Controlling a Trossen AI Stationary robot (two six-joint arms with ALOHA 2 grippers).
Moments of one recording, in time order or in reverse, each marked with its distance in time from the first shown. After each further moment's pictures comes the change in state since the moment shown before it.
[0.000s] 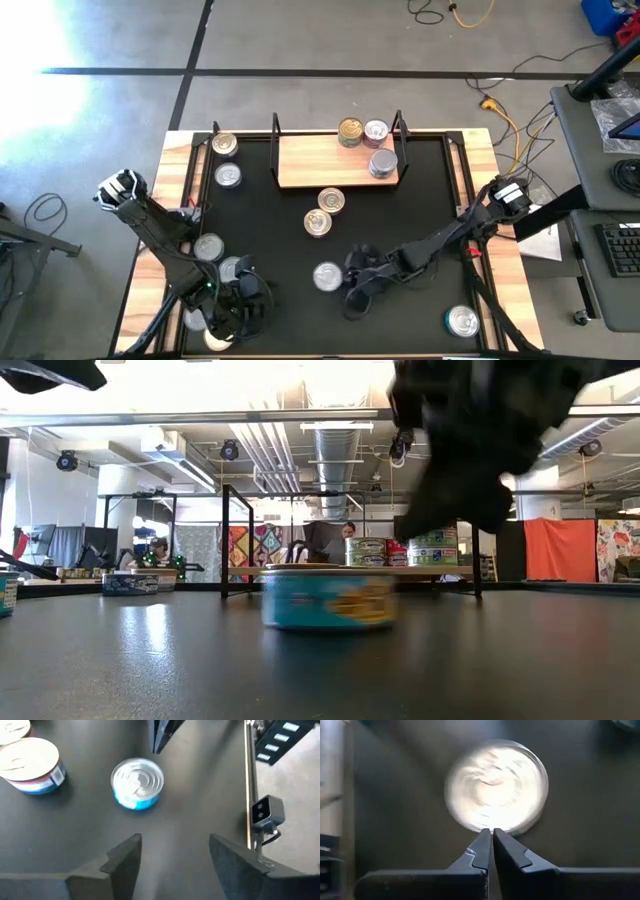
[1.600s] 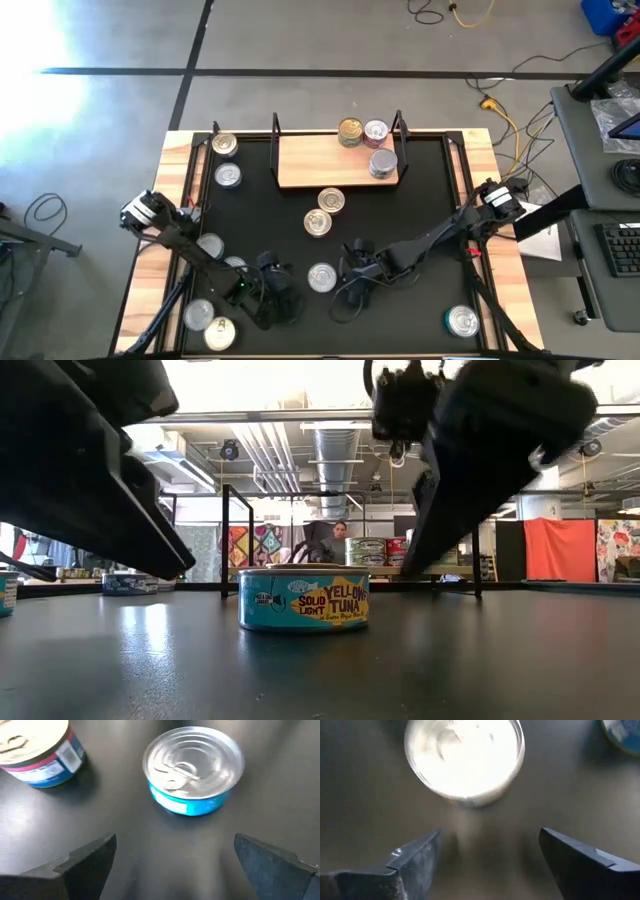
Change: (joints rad) left arm 0.152 0.291 -0.141 0.315 -0.055 0.158; right arm -0.035 0.082 0.143 -0.279 -0.020 -0.278
